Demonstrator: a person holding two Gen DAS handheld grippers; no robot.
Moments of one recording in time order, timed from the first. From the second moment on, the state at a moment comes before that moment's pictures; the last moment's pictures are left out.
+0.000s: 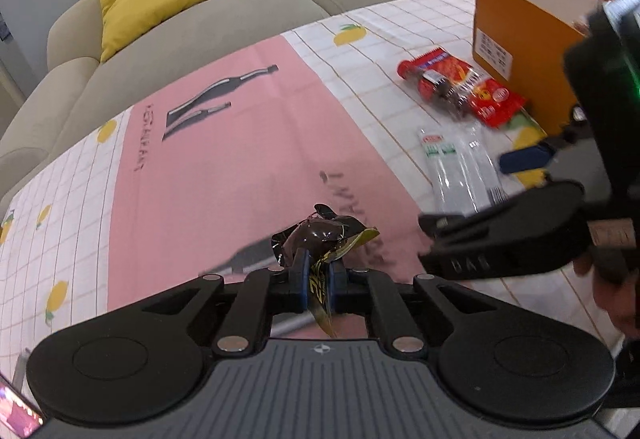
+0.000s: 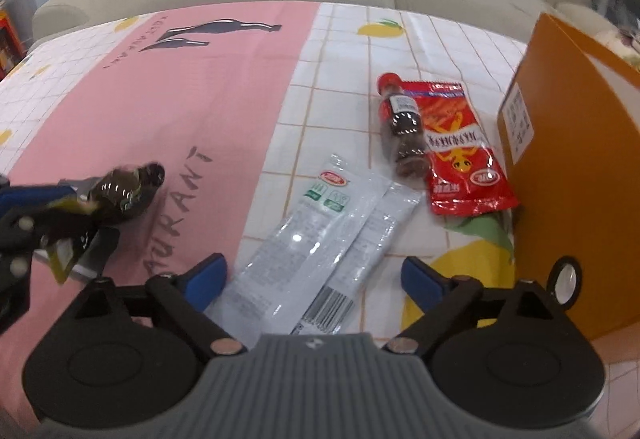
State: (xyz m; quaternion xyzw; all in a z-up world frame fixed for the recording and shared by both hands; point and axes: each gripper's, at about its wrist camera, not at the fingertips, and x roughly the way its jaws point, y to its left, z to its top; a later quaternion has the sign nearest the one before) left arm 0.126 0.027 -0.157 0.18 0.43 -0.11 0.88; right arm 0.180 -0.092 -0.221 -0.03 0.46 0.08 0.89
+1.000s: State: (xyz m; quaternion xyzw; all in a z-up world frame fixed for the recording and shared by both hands) left arm 0.134 0.063 -0.156 -0.12 0.51 -0.07 0.85; right arm 0.153 -0.122 -0.205 -0.03 0.52 0.09 0.85
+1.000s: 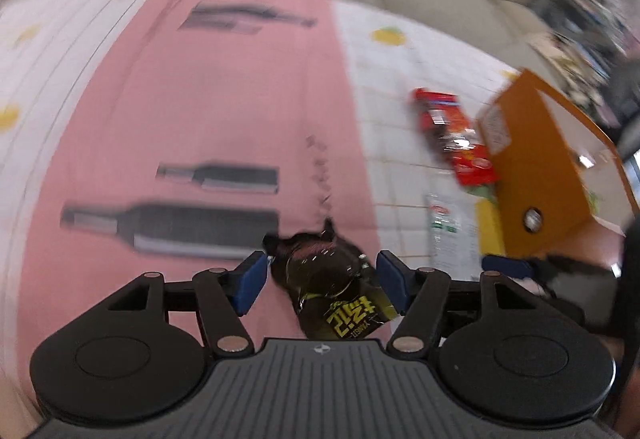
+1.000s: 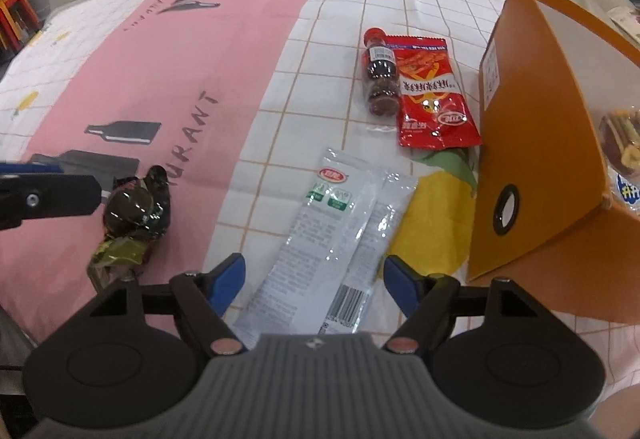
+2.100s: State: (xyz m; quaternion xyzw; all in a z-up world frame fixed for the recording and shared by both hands) left arm 0.135 0.047 -0.185 -0.12 0.49 -0.05 0.86; right arm 0.150 -0.114 -0.203 -0.01 0.48 0.09 0.87
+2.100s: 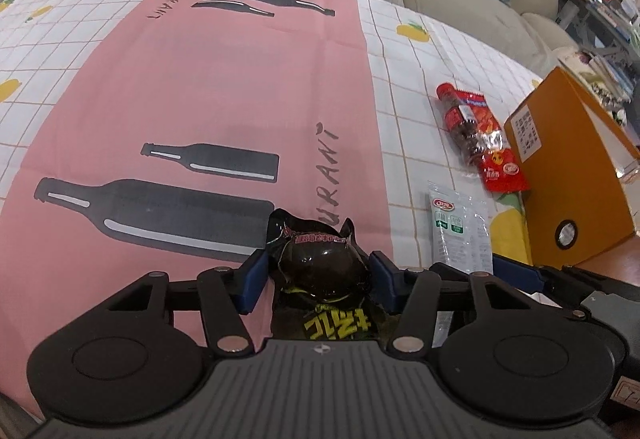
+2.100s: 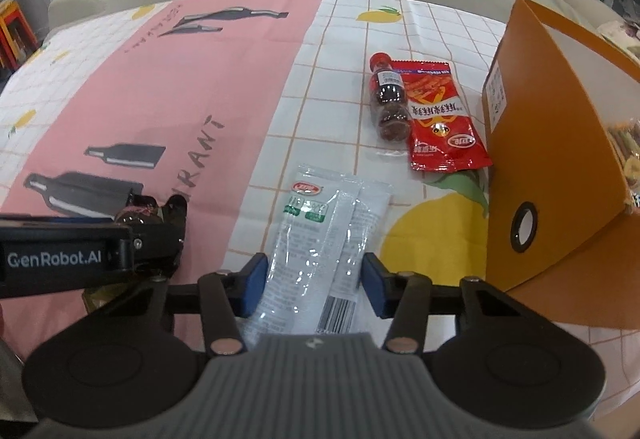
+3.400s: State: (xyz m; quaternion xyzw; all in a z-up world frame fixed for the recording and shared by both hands) left arm 0.133 0.048 -0.184 -0.11 0.47 -0.08 0.87; right arm 0.153 -0.126 -0.197 0.01 0.47 0.09 0.88
